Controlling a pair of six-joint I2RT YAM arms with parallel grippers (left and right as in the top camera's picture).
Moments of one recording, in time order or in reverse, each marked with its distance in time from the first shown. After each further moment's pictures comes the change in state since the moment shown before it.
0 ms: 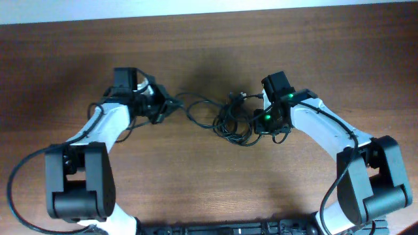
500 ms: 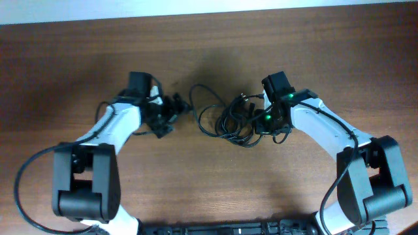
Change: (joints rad) left arm -0.119 0.000 0.000 -0.176 -0.204 0.119; right arm 0.000 0.000 0.000 -0.005 0.009 0.000
